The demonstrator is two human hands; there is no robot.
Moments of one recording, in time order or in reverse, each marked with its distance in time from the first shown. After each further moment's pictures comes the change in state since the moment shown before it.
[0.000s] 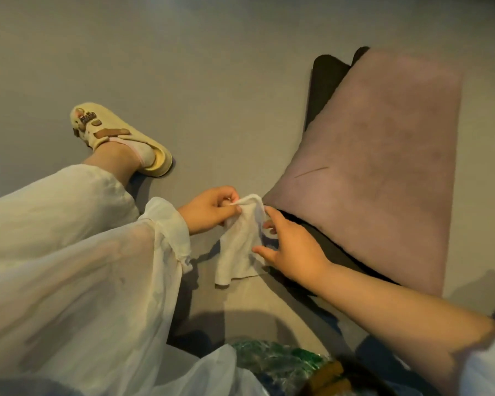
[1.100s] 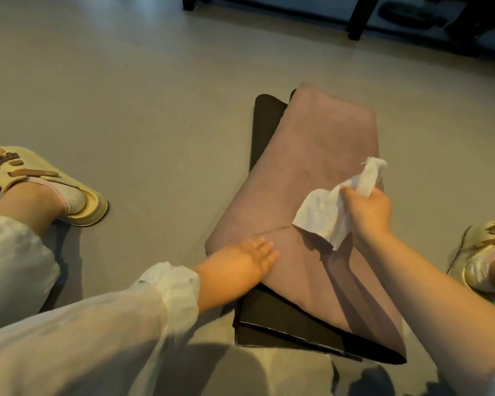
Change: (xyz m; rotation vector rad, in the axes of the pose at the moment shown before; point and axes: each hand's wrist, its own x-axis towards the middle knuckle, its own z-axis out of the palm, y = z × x) left_hand 0.076 0.032 0.100 1.203 -0.271 0.487; right_hand 0.024 0.098 -0.162 0.588 0.907 0.697
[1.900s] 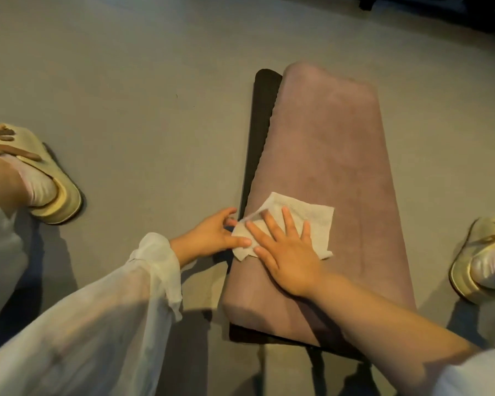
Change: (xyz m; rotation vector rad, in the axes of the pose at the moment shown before) left_hand 0.026 -0.062 0.032 -1.301 0.131 -0.482; right_hand -0.057 0.085 0.051 -1.136 -0.825 -0.789
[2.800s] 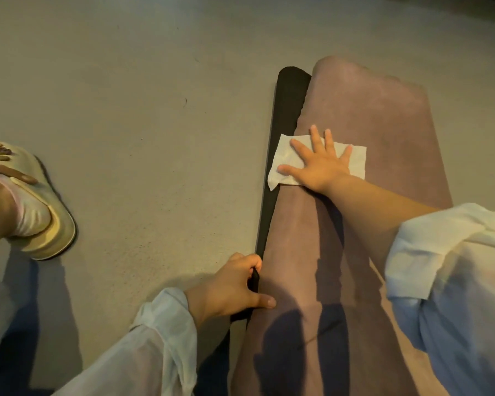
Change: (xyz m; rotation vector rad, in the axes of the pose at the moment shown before) left_hand 0.027 -0.008 0.007 0.172 -0.092 -0.033; right_hand 0.215 0.111 -0.074 -0.097 0.034 0.286
